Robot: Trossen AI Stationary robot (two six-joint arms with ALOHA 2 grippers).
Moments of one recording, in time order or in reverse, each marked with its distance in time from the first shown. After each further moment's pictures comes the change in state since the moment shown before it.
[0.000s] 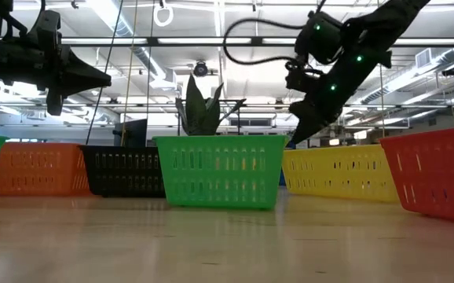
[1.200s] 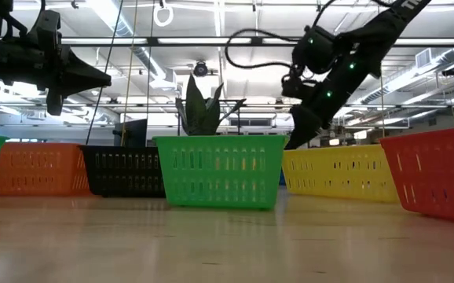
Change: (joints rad) left arm 0.000 0.000 0.000 0.001 0.000 0.000; right arm -0.101 0.030 0.000 0.069 -0.217 -0.111
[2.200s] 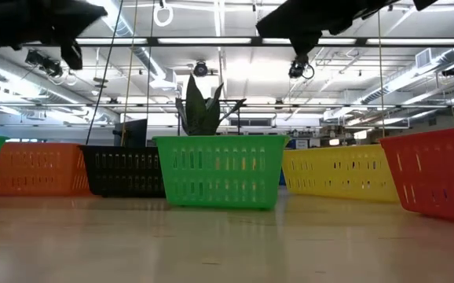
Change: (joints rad) left arm 0.001 0.120 0.076 0.305 0.373 0.257; right arm 0.628 -0.001 0.102 0.264 -0.045 0.000
